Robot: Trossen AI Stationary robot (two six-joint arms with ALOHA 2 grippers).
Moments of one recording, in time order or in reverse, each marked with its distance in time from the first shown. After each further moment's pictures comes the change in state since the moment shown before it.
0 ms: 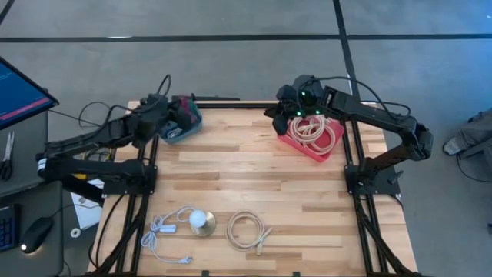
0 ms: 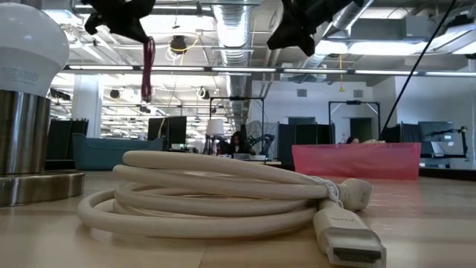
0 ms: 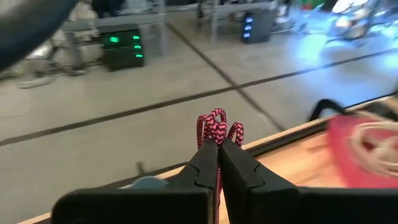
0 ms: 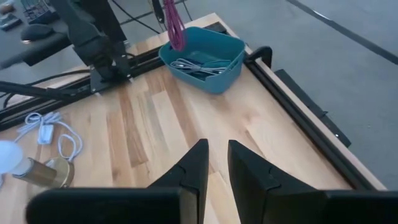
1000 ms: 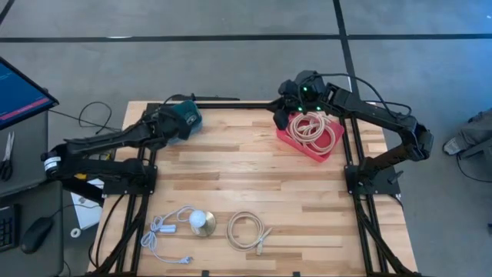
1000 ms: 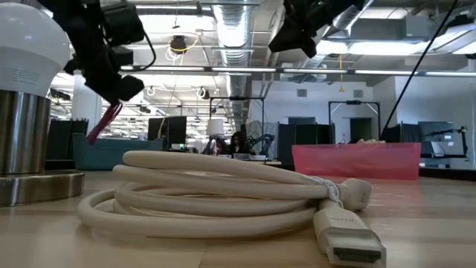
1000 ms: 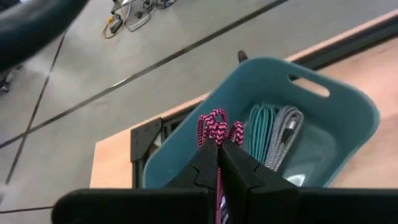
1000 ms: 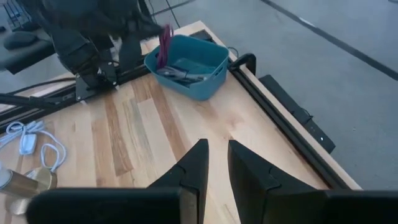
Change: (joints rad) left arm 0.176 0.171 -0.248 -0.180 -0.112 -0.072; right arm -0.053 0.001 0.000 0.019 0.001 -0.020
